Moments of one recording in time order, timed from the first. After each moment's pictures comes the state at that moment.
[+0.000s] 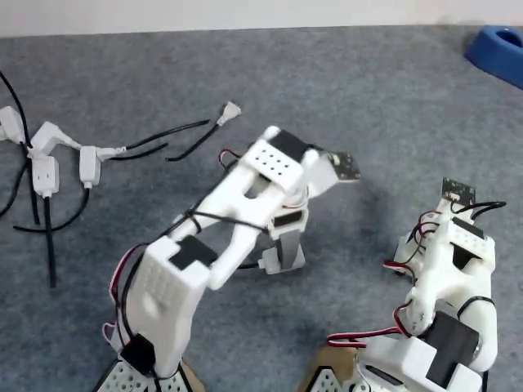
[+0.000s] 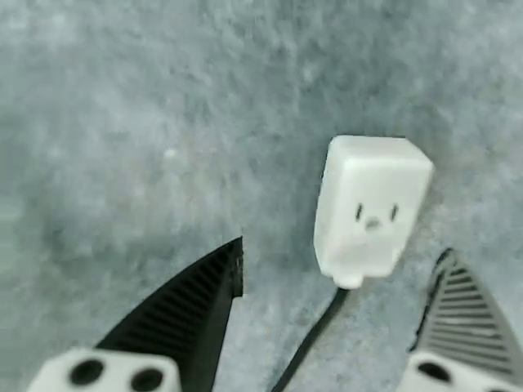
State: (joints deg) left arm 30.5 34.2 -22.9 94.4 -26.8; right arm 24.3 -4.8 46.5 52.1 7.6
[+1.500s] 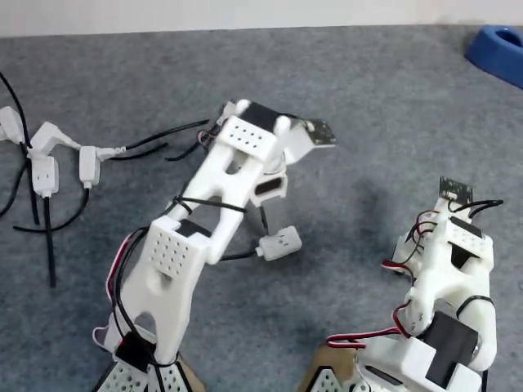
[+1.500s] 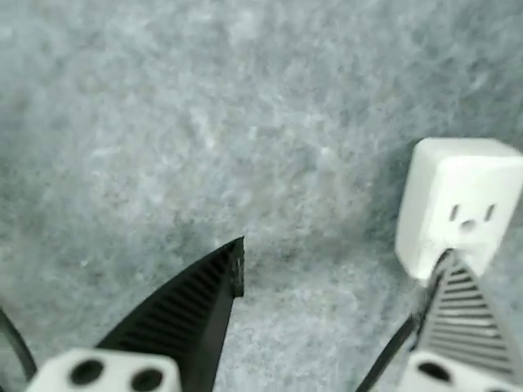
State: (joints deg) left arm 20.9 48.7 -47.7 100.0 -32.6; right arm 23.2 -4.8 46.5 52.1 7.8
